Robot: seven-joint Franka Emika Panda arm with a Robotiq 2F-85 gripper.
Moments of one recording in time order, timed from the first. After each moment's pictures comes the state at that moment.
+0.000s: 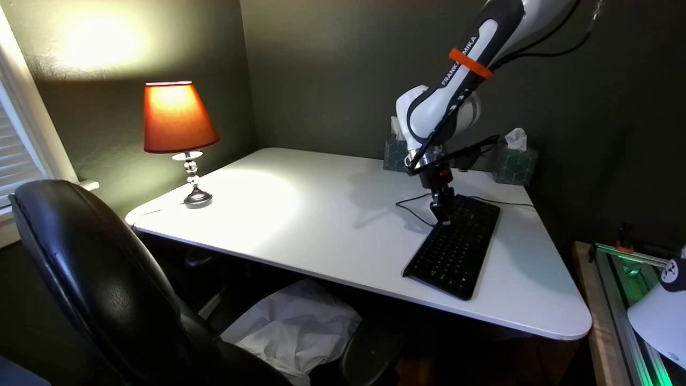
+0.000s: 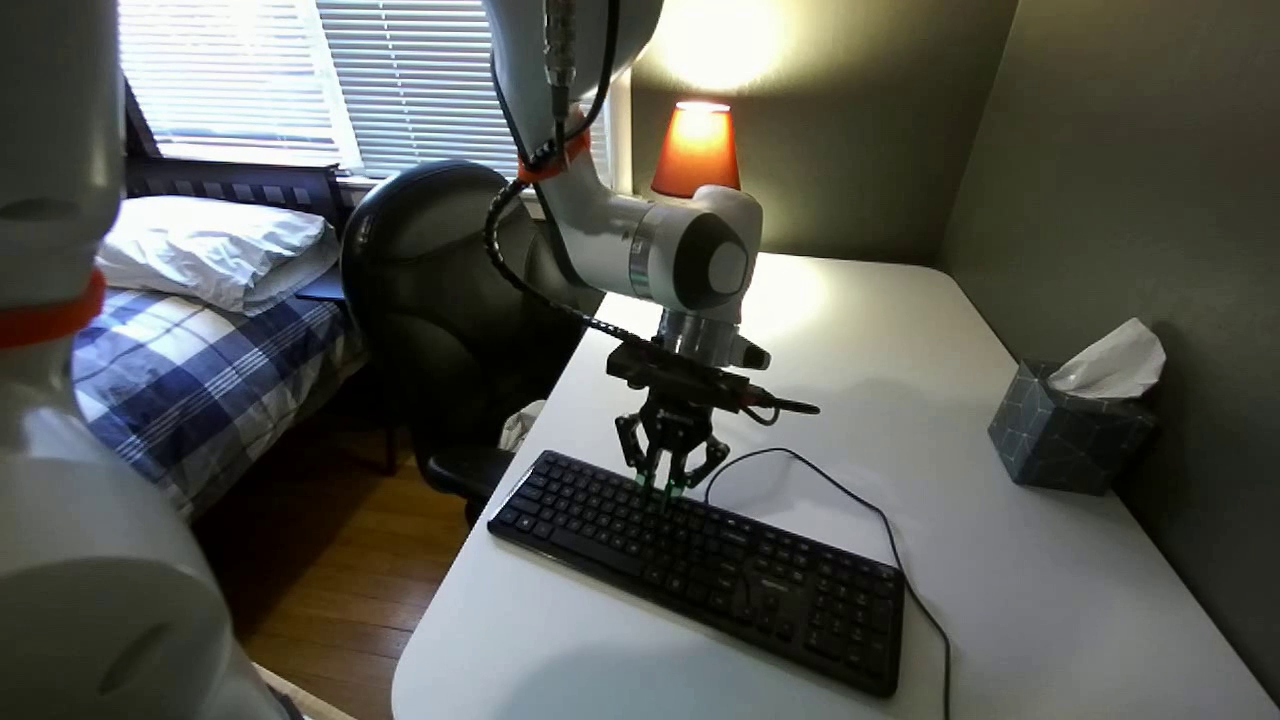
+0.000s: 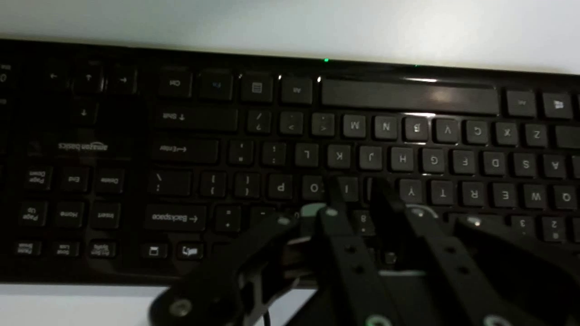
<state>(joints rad) -0.15 0.35 -0.10 -2.29 -0.05 2.21 -0.25</state>
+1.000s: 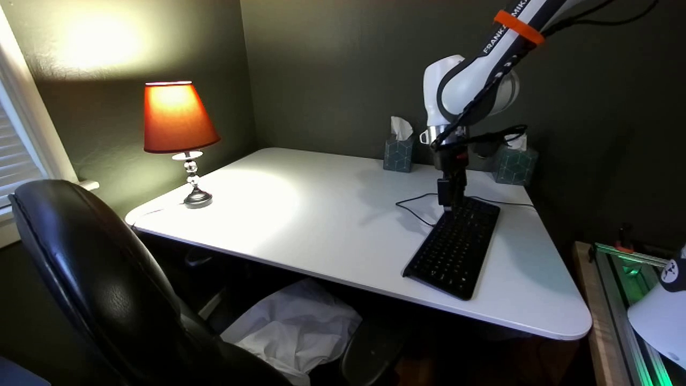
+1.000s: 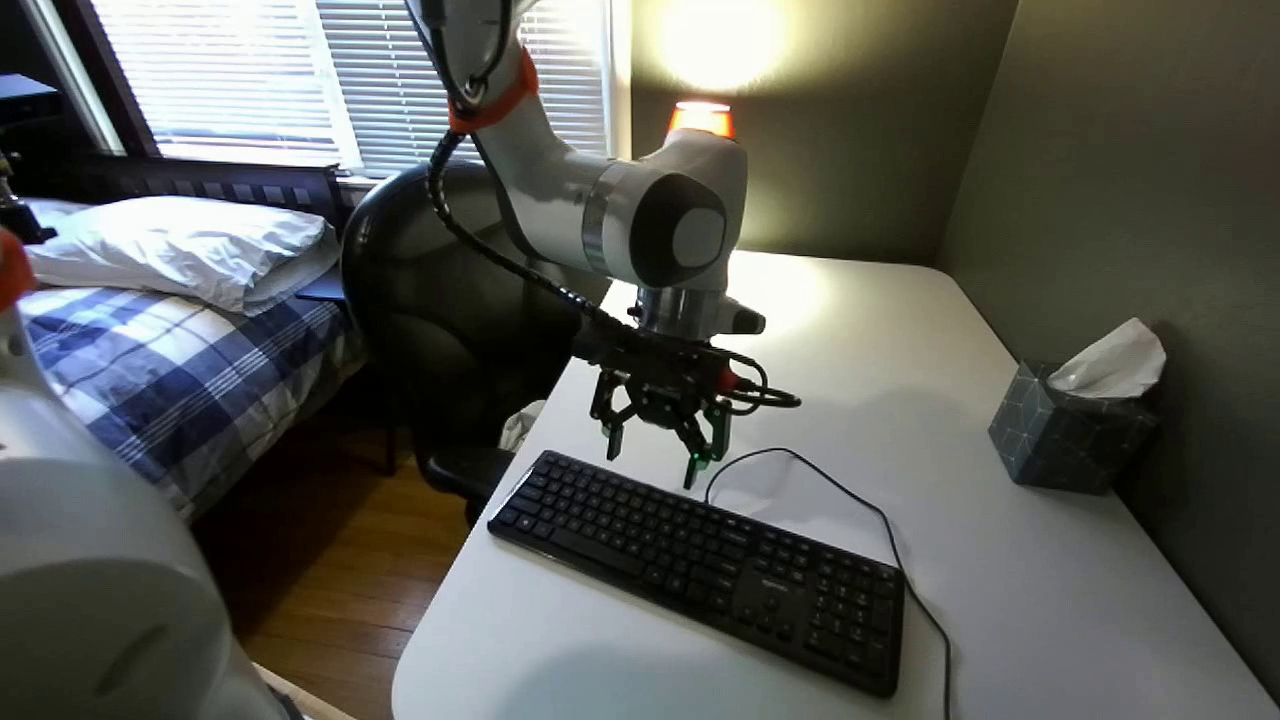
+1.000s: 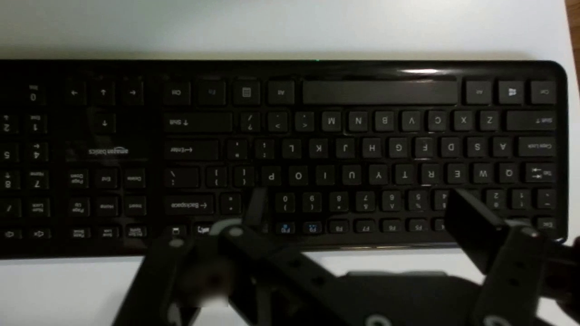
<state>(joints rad) -0.16 0.10 -0.10 -2.51 -0.03 2.38 -0.22</state>
